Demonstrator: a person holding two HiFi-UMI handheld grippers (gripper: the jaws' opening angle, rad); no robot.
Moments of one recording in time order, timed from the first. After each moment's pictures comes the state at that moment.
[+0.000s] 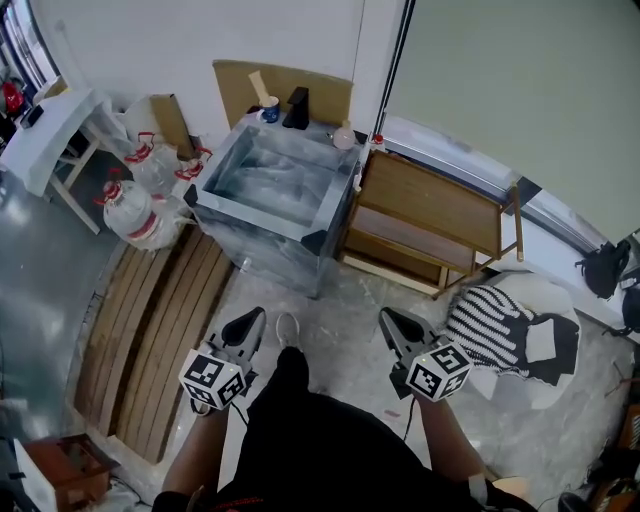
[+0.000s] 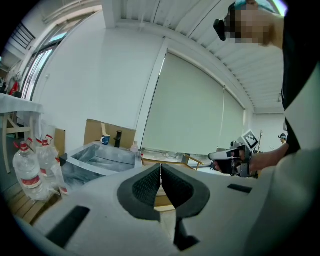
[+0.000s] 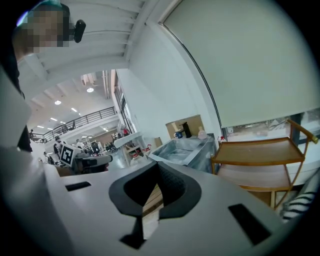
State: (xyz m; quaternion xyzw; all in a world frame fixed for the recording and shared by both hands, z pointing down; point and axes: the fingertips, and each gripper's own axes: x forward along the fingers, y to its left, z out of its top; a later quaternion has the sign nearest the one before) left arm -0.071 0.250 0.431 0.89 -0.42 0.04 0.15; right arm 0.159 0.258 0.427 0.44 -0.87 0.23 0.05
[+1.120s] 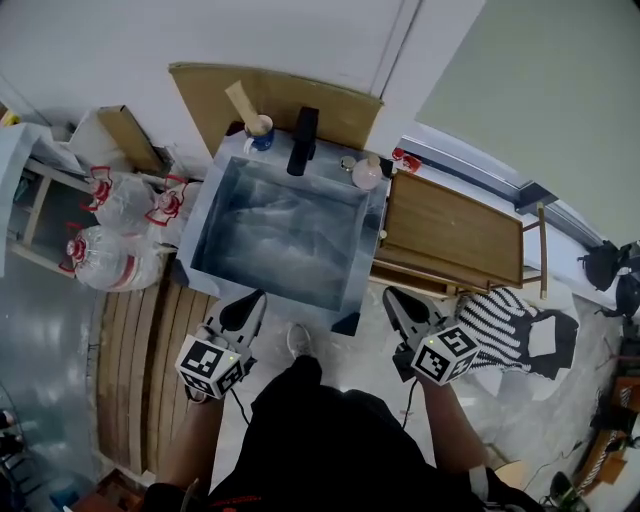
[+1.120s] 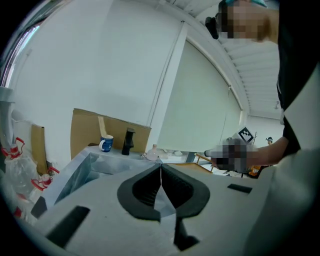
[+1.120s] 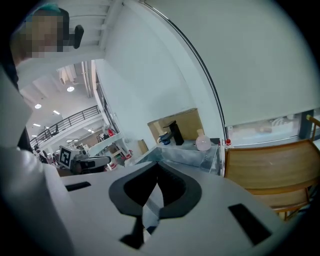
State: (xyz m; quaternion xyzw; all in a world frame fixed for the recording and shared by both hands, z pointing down) left arm -0.130 -0.095 0.463 0.92 -0.35 0.08 0.18; right arm 0.094 -0.070 0.454 0.49 -0.82 0.28 0.06
